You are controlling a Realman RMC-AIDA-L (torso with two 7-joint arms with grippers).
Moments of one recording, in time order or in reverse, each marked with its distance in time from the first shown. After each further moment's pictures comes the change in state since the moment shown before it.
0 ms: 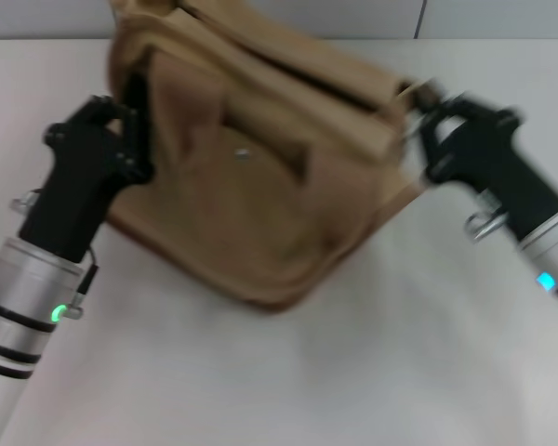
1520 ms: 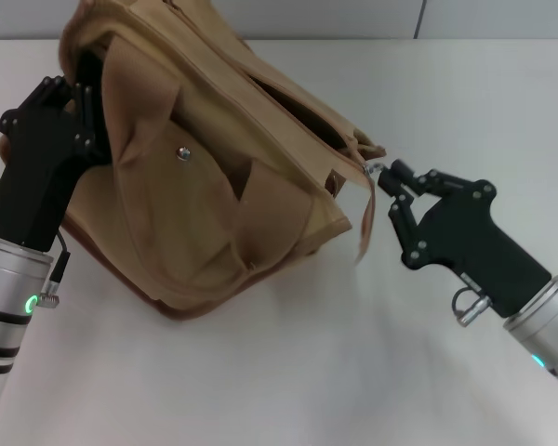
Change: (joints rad) left arm 0.024 0.000 -0.084 0.011 -0.007 0.073 0.002; right arm -0.089 0.007 -0.219 0.042 -0.001 -0.045 -0.148
